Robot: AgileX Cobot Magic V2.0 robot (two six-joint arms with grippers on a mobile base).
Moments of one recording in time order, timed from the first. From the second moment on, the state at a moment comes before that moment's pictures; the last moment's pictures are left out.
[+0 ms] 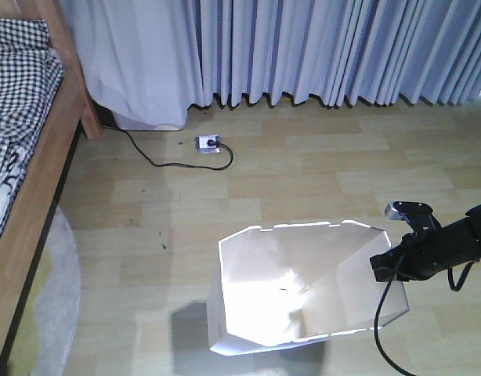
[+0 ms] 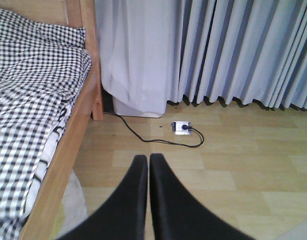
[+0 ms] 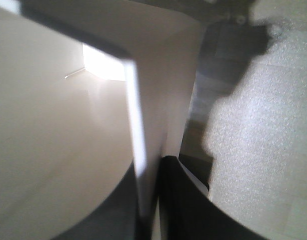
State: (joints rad) left arm 0.14 -0.01 0.03 0.04 0.35 -0.10; right arm -0.24 2.23 -0.84 1.12 0.50 -1.49
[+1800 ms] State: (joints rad) left arm 0.14 -0.01 0.03 0.04 0.35 -0.10; right arm -0.24 2.22 -0.84 1.12 0.50 -1.49
